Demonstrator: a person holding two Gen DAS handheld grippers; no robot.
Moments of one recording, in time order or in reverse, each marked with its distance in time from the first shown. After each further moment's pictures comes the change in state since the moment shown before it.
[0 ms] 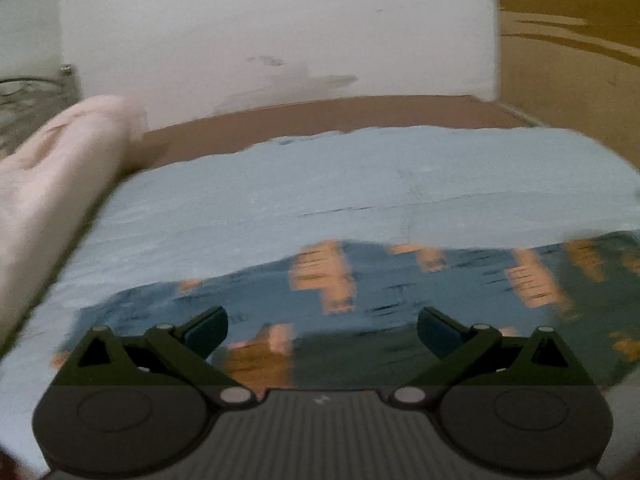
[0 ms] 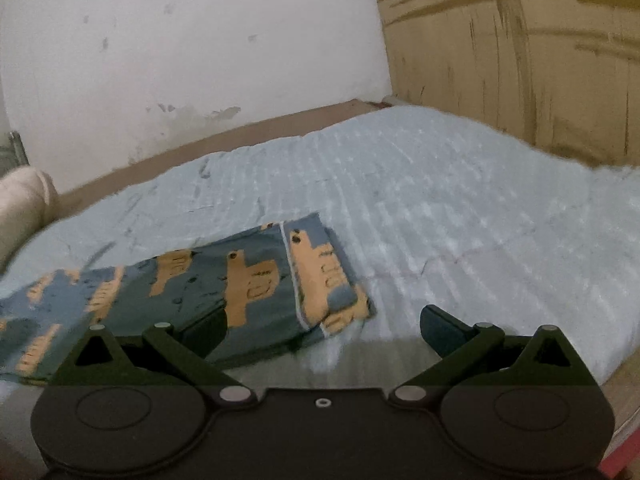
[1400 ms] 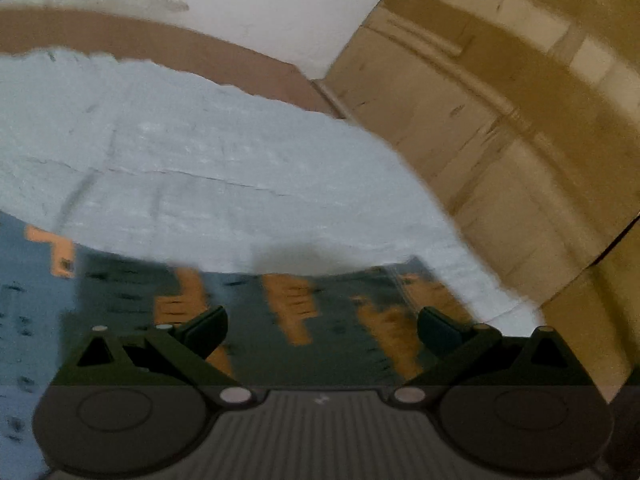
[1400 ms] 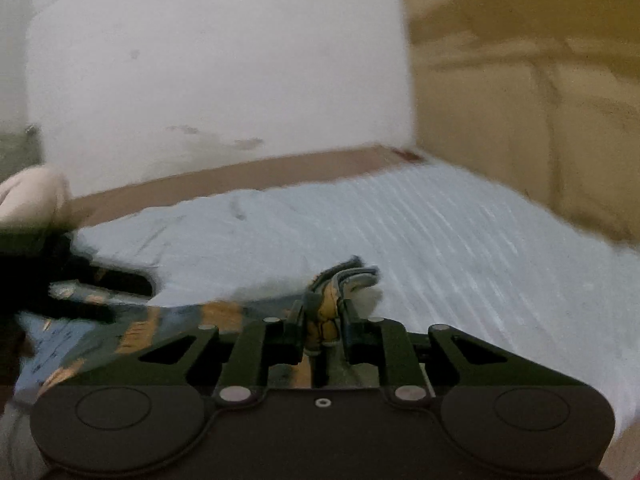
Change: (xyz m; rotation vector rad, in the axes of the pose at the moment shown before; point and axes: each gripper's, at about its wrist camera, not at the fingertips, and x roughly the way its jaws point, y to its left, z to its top) left arm 0.051 -0.107 0.050 -0.258 0.168 -0.739; right arm -0.015 0.088 0.031 -0.224 -0.153 -0.012
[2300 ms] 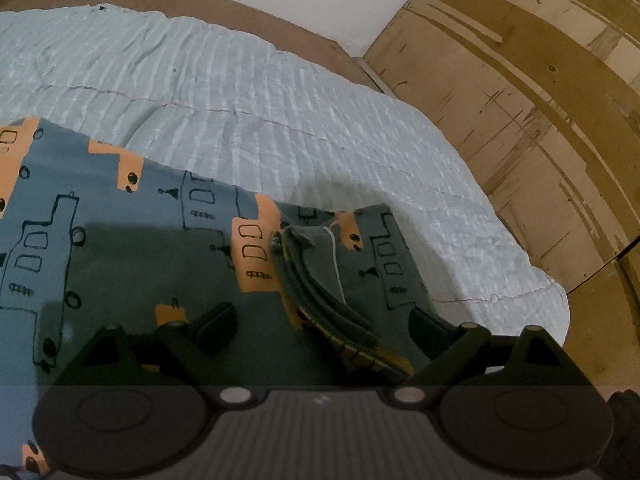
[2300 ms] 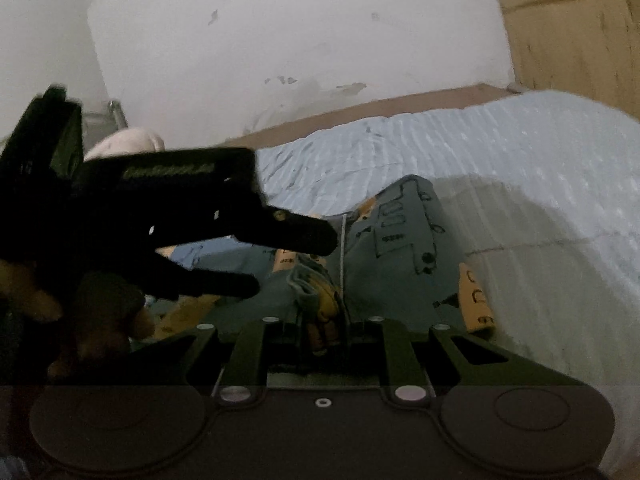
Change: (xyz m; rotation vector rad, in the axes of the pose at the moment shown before) left arm -0.006 0.041 -0.042 -0.046 0.053 0.116; right arm 0.033 0.061 -0.047 0.168 0.168 0.300
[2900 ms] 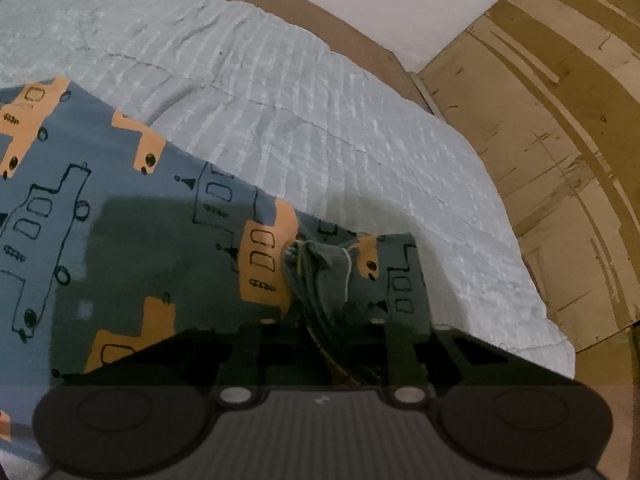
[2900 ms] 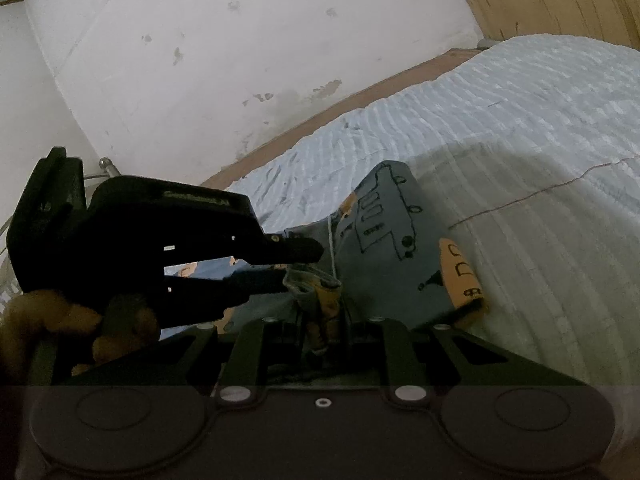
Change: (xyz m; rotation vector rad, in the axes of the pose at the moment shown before) left arm 0.016 -0.005 0.010 -0.185 -0.019 0.090; right arm -0.010 -0.018 -0.005 0.189 -0.006 0.050
